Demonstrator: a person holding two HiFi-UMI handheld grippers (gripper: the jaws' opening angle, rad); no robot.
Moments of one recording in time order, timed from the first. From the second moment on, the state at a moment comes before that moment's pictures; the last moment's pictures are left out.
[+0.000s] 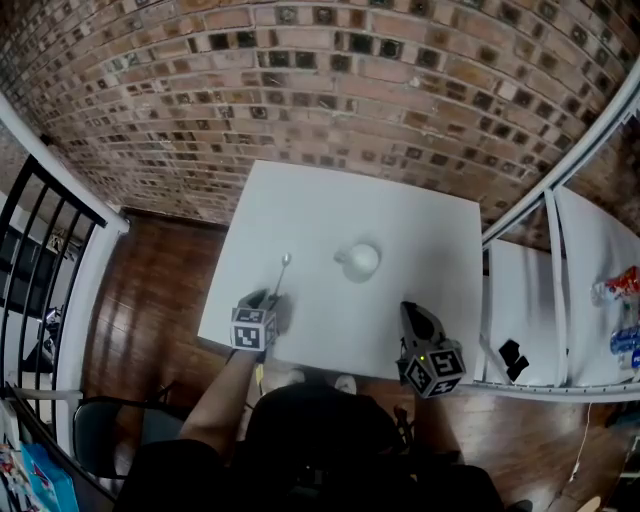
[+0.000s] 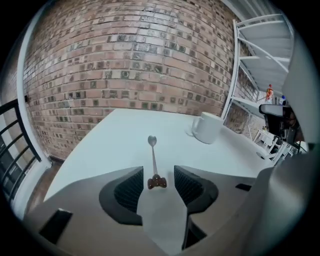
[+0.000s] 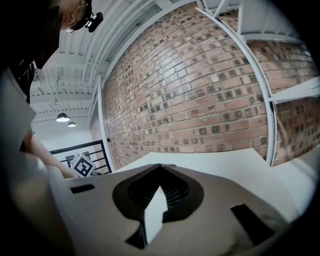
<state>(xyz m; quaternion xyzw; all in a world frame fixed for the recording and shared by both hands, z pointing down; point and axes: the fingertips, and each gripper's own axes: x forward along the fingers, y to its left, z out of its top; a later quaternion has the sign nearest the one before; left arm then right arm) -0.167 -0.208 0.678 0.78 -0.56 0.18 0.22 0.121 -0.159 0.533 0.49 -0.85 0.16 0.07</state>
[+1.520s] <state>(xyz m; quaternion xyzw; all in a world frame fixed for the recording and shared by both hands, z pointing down) -0.178 -0.207 0.679 0.77 -0.56 0.24 0.19 0.114 -0.142 0.528 0.50 -0.85 0.15 0.07</state>
